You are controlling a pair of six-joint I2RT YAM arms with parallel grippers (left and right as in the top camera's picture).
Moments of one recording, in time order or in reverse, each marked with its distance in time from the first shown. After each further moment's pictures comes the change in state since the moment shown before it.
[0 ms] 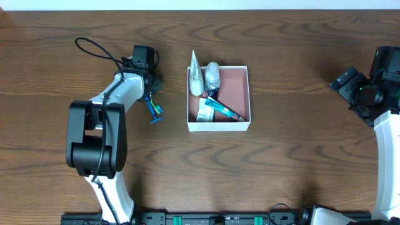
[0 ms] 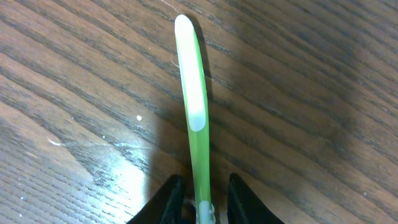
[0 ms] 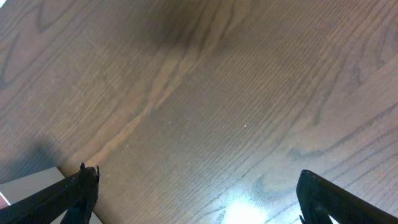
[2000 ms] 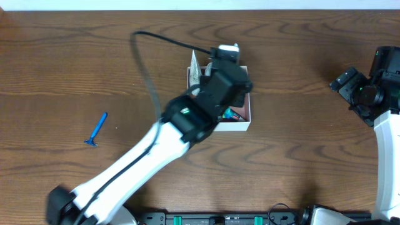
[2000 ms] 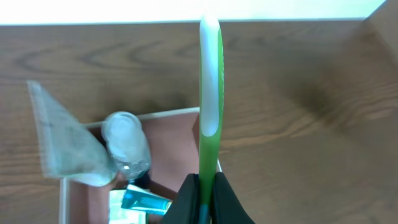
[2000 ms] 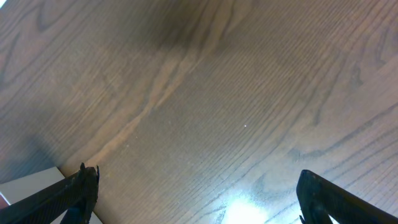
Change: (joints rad) left arm -0.699 -0.478 0.119 -0.068 -0.118 0.048; right arm 0.000 0.000 0.000 0.000 0.000 0.000
